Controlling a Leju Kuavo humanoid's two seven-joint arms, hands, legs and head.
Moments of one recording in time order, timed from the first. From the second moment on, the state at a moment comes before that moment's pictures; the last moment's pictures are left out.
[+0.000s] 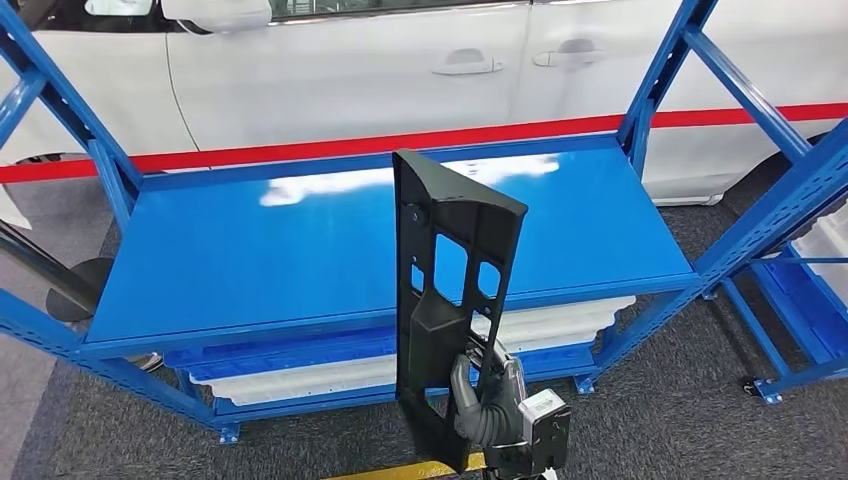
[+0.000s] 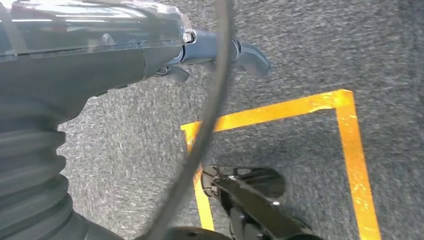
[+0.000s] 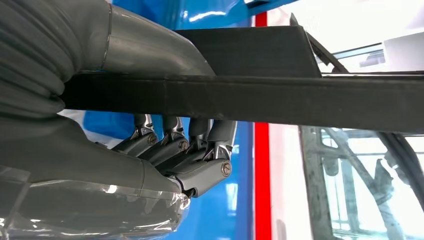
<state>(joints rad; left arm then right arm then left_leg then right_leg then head) -0.03 -0.15 1.10 -0.21 -1.15 0.17 -0.35 0.10 0.14 0.49 -1.61 -0.08 -0.35 -0.47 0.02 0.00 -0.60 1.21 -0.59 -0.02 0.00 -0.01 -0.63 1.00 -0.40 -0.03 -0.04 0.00</state>
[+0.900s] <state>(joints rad) -0.05 -0.15 1.10 -0.21 -1.17 0.15 -0.35 0.18 0.12 0.46 -1.73 -0.09 -0.38 -0.50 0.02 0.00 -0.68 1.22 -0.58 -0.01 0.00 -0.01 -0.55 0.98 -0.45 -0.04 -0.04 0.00</state>
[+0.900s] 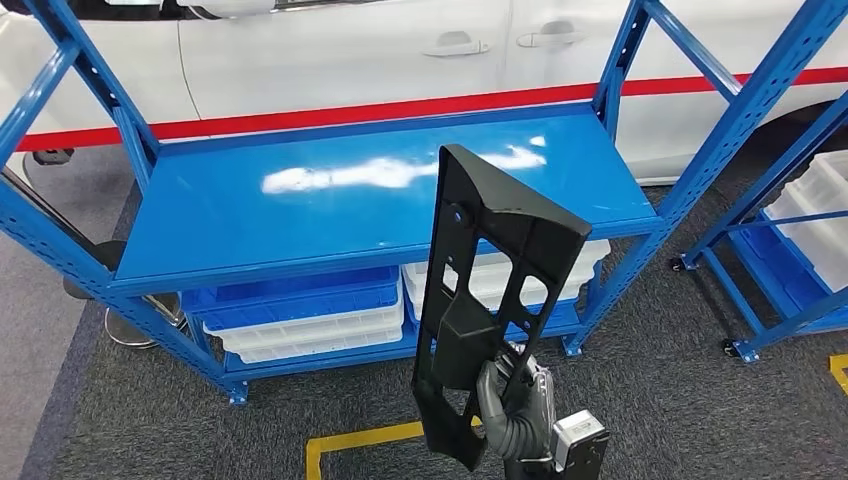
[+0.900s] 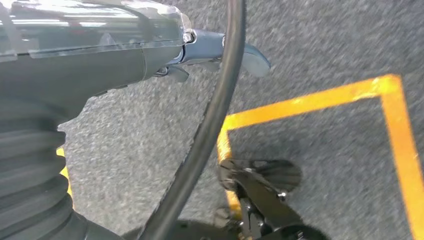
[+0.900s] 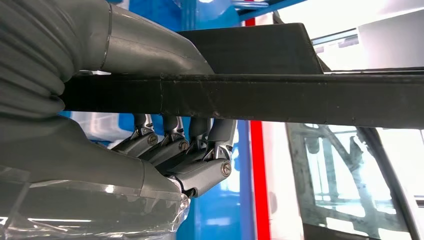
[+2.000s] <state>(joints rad) -0.05 -0.14 1.10 -0.22 -1.17 0.14 -0.35 0.20 0.10 0.45 -1.74 -0.10 -0.40 -0.51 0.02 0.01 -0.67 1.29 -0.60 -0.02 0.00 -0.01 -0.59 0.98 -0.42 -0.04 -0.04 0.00</state>
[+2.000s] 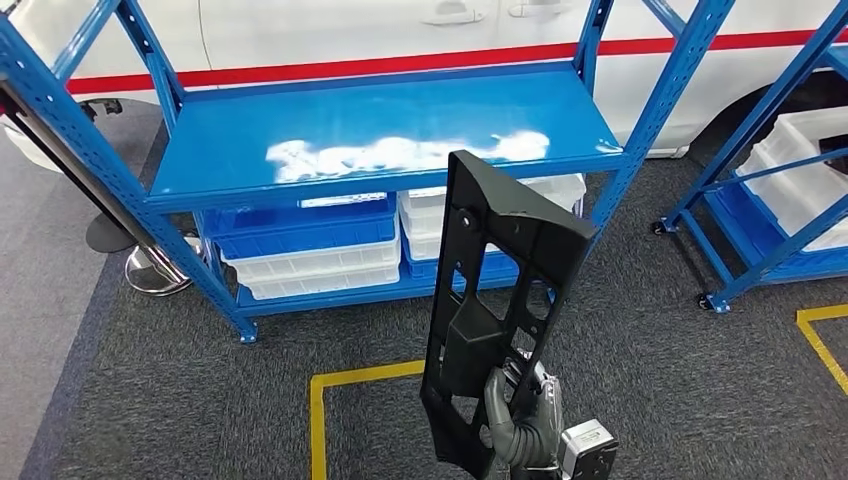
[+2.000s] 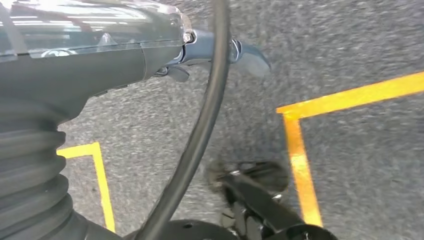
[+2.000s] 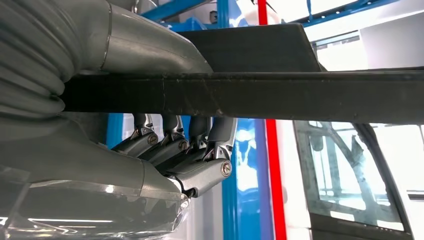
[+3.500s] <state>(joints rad) -0.03 -0.15 1.18 -0.23 -1.16 0.13 -0.37 0.47 0.19 0.17 -1.80 -0.07 -0.05 -0.64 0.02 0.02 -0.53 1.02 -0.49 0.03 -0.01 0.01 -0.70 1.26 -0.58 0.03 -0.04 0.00</state>
